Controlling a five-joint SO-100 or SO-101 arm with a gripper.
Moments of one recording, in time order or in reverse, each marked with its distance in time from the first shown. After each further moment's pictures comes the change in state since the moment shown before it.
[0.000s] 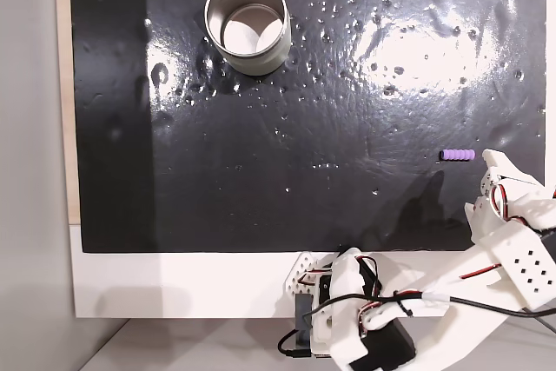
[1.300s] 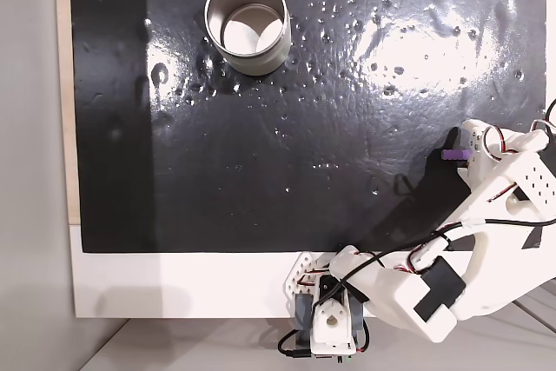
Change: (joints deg) arm -6.0 -27.0 -6.9 -13.7 -4.1
